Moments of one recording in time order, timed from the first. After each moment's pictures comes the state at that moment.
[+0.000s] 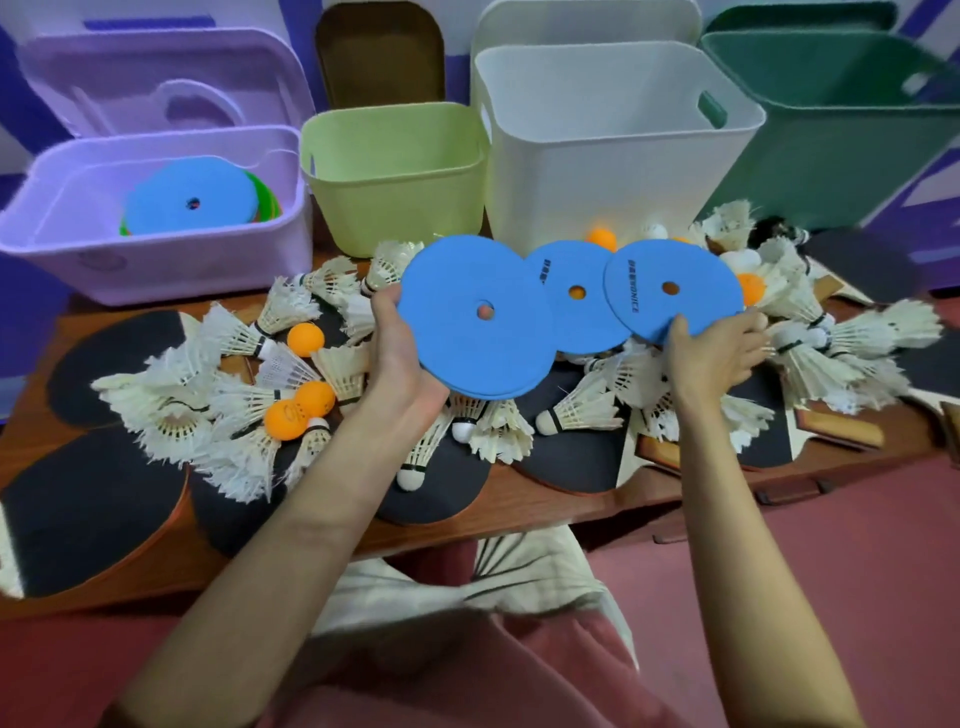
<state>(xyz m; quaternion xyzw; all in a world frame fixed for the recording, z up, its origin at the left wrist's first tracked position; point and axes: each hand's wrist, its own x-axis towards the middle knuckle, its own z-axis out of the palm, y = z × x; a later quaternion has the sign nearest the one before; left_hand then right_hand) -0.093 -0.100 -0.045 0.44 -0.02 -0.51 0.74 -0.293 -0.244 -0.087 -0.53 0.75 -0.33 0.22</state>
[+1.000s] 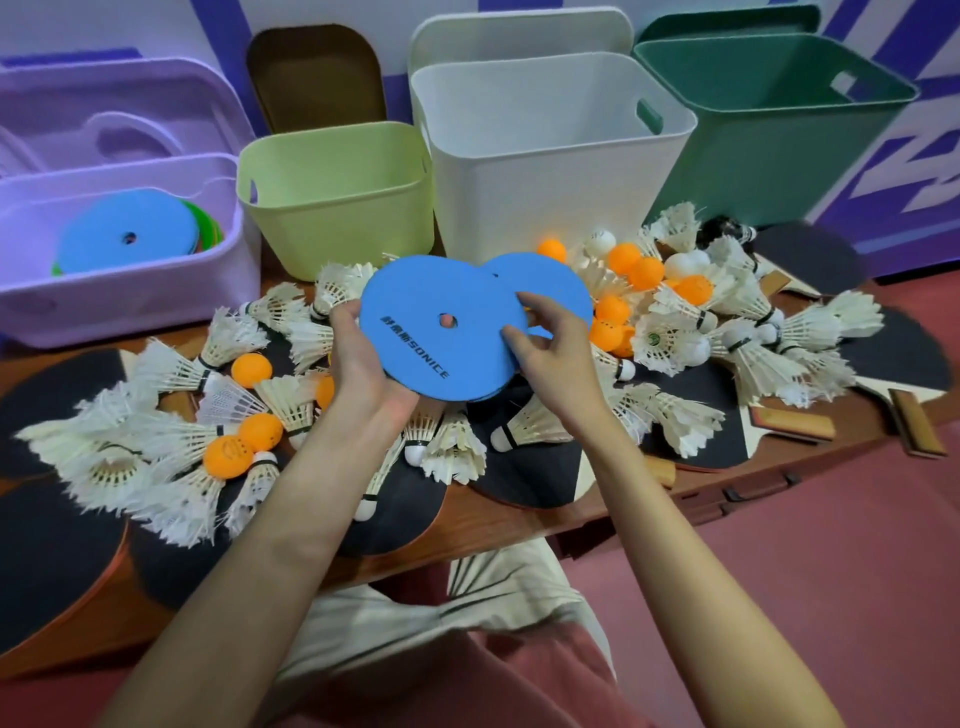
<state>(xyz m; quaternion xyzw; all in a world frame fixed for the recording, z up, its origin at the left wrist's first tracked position) -0.106 -0.124 -0.041 0.44 0.02 -0.49 0.75 -0.244 -0.202 -0.073 -0.69 0.42 -0.38 0.45</state>
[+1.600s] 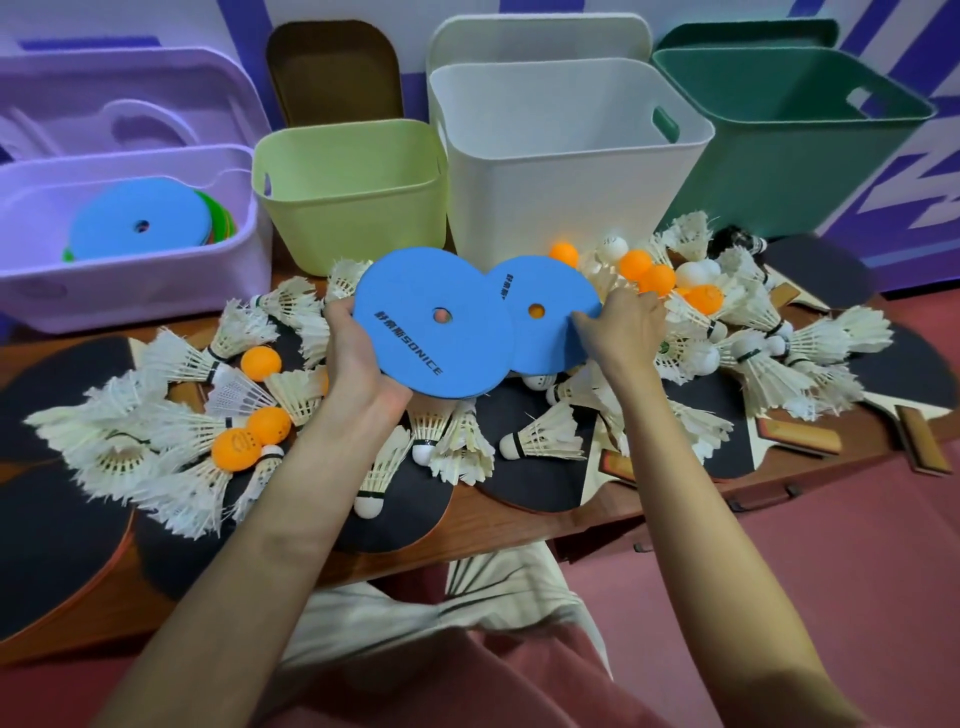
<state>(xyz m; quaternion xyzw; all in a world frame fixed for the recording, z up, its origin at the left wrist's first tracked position) -0.091 -0.124 -0.044 0.46 0.03 -0.46 0.76 -0.260 -0.265 -0.072 -0.71 0.66 -0.16 0.19</state>
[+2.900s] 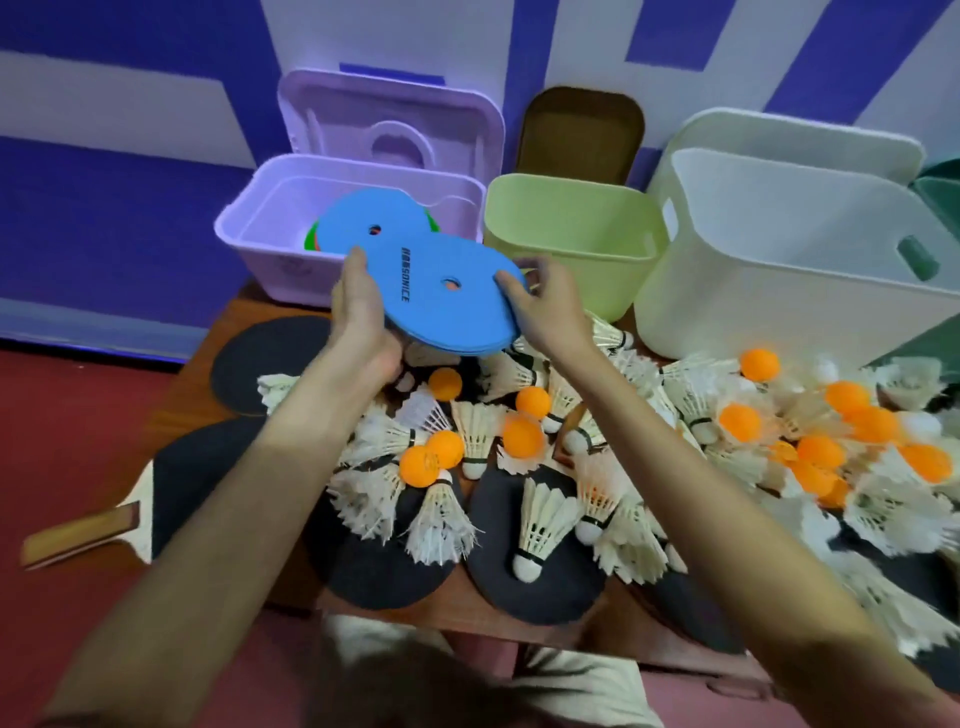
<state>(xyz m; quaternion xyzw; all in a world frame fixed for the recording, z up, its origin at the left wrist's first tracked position) 0.075 -0.049 -0.003 0.51 0.02 -0.27 0.81 -0.007 -0.183 -0.026 -0.83 0.31 -0.25 0.38</state>
